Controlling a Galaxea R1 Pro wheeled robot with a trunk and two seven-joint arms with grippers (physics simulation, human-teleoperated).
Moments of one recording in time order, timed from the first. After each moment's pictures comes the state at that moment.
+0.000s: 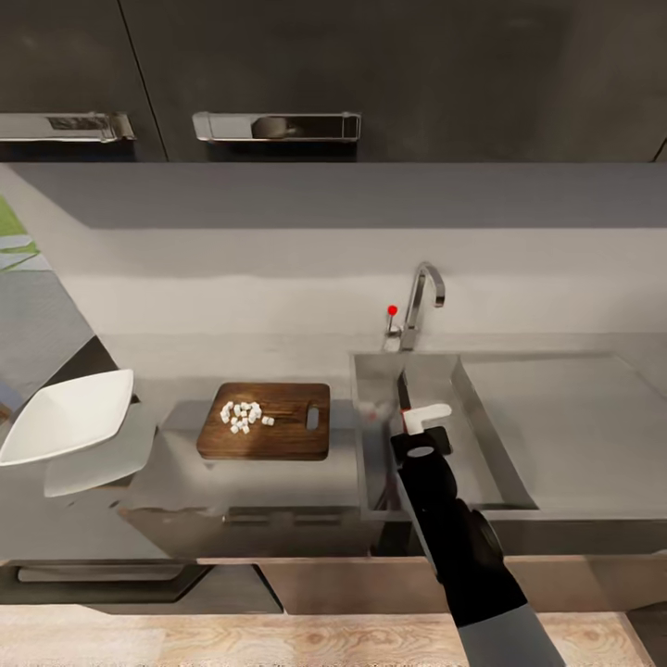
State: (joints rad) left arm 0.26 -0.05 0.05 -0.80 0.06 -0.10 0.01; right arm -0.54 0.17 0.21 -1.38 0.27 0.88 -0.29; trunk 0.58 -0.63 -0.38
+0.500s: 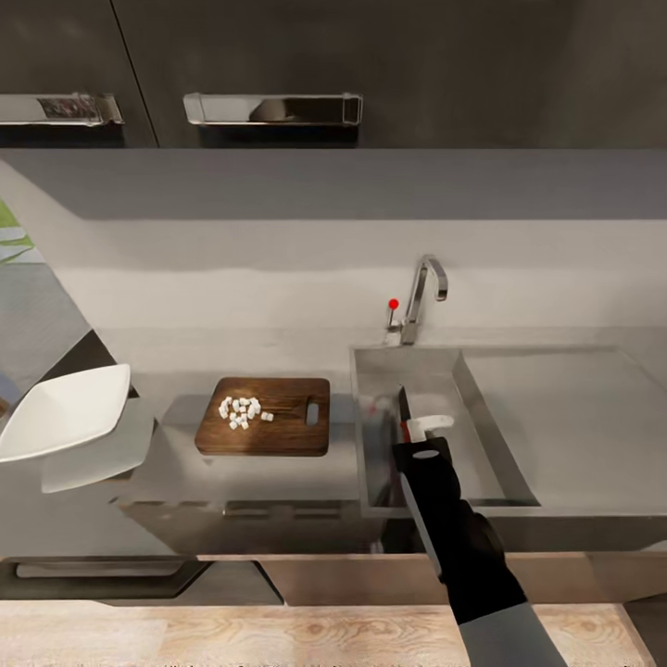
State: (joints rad) left arm 0.26 -0.05 0.05 -0.80 0.06 -0.10 0.01; right arm -0.54 0.17 0.17 -1.33 0.18 0.88 -0.30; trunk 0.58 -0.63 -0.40
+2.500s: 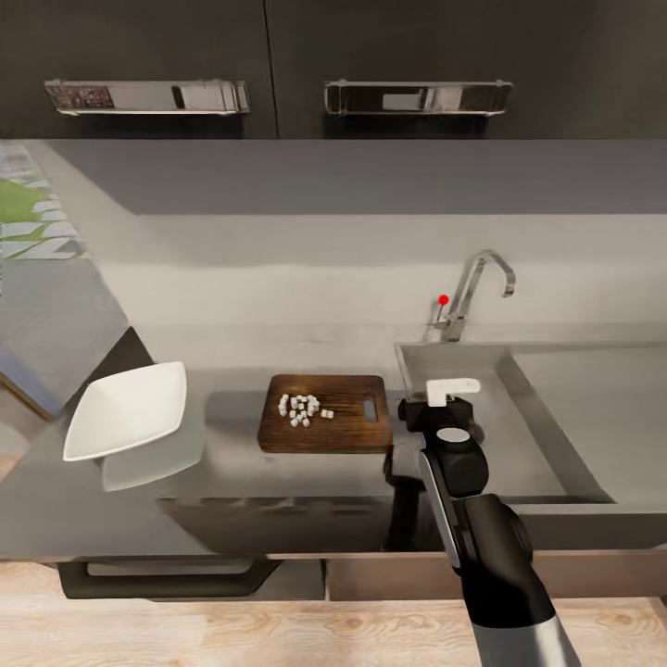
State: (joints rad) left arm 0.26 -0.05 0.05 -0.80 0.06 -0.10 0.01; right arm -0.54 0.17 0.17 -1.62 0.17 0.86 -0.30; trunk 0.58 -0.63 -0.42
